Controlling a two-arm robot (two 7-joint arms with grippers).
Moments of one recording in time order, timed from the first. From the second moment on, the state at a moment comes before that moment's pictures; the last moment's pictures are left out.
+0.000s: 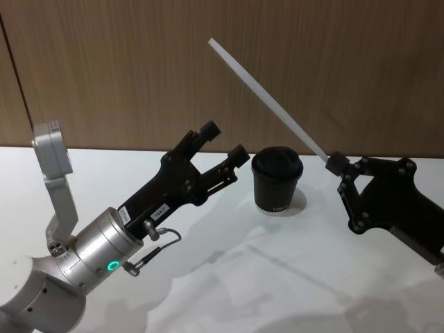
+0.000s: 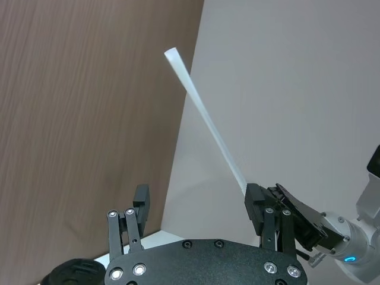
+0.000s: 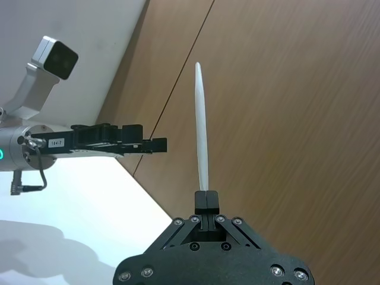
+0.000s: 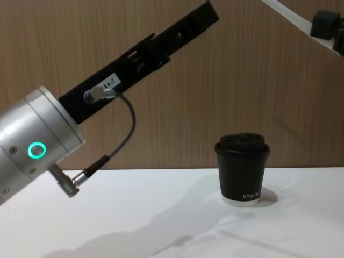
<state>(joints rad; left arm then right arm) -0.25 0.30 0.39 -1.53 -0.91 -0.19 -0.78 -0.03 0.56 -0.15 -1.93 0.27 -0.24 0.52</state>
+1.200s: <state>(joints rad) -0.35 0.26 0.44 -1.35 -0.98 -0.19 -0.87 -0.03 0.56 -0.15 -1.93 0.27 -0.24 0.52</state>
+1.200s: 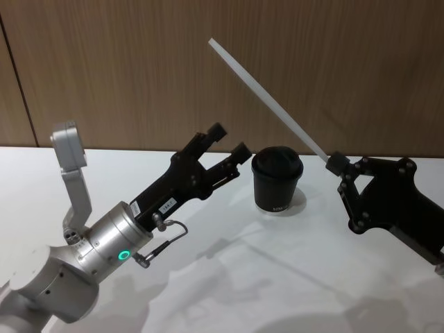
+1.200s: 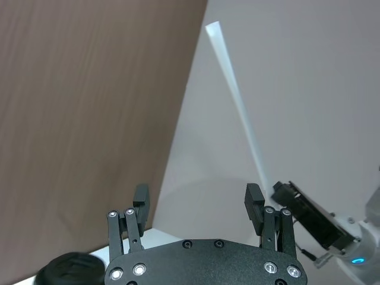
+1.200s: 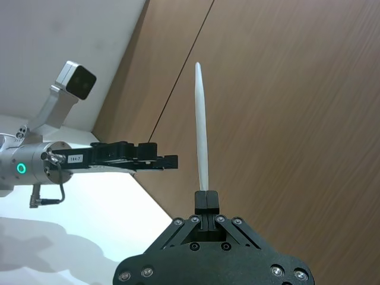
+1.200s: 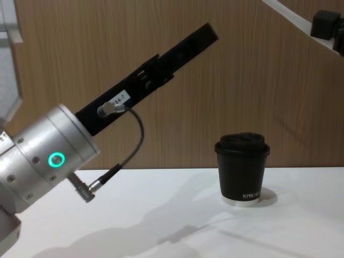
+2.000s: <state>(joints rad) -0.43 0.24 0.47 -1.31 -1.02 -0.18 -0.94 -0.03 0.56 -0.15 -1.93 0.27 -0.24 0.52</state>
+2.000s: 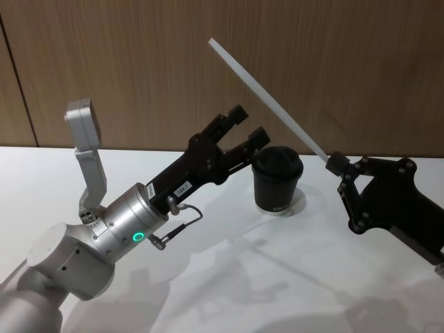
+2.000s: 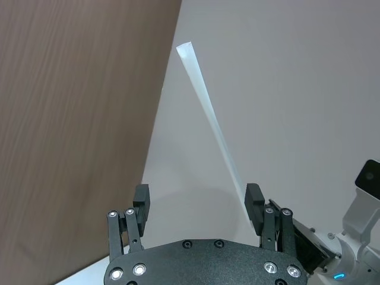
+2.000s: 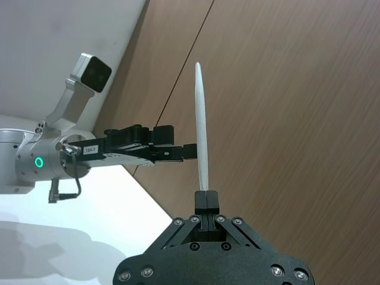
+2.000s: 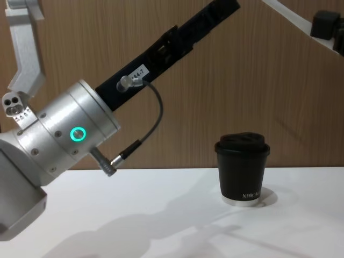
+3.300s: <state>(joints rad) -0.58 0.14 0.51 -1.13 -1.10 -0.20 -1.07 -0.03 0.56 -0.15 -1.93 0.27 -0.24 0.52</state>
